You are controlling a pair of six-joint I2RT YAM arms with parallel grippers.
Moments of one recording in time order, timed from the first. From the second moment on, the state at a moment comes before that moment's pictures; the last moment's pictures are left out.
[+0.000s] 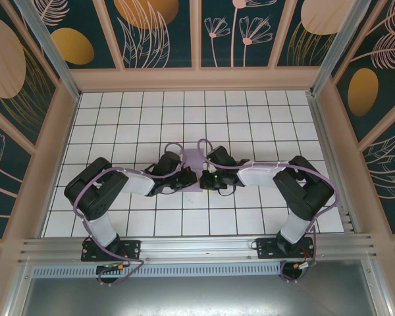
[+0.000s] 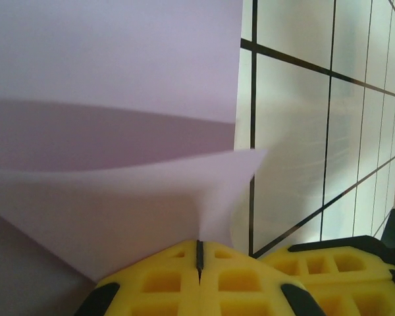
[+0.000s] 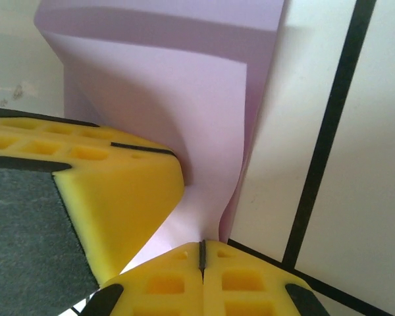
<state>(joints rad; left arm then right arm) -0.69 1.77 0.64 0.37 0.36 -0.98 0.77 1.70 0.82 -0.14 -0.33 0.70</state>
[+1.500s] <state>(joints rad) -0.73 1.73 0.59 0.43 0.36 -1.03 0.77 1.69 0.76 -0.09 -0.37 0.71</state>
